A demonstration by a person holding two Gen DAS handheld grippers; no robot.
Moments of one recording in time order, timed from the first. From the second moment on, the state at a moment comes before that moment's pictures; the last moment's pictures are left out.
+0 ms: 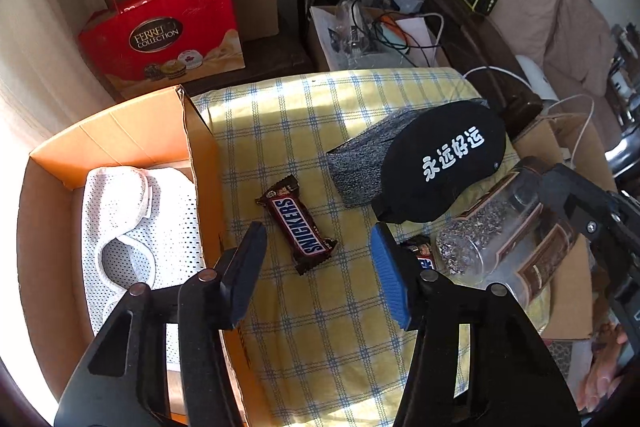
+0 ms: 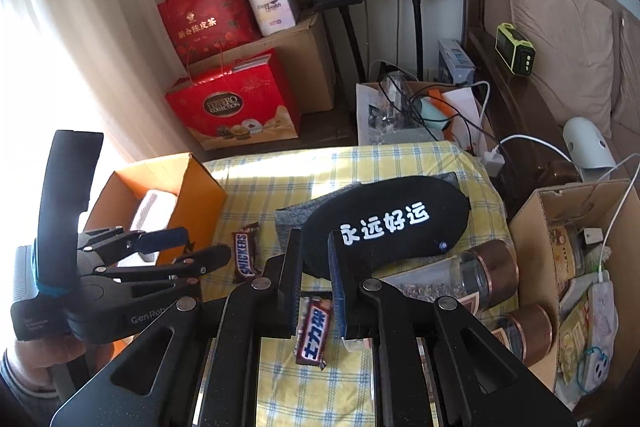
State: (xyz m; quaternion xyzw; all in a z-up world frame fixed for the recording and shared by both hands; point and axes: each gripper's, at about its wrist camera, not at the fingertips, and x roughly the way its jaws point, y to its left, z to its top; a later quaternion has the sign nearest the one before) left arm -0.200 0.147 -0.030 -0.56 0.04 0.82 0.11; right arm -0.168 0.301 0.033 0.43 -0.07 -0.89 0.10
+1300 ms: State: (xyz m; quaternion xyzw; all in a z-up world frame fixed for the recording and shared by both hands) left arm -0.238 0.169 -0.113 -0.57 0.06 0.82 -0.05; right arm -0.138 0.307 0.015 0.43 -0.08 -0.89 0.08
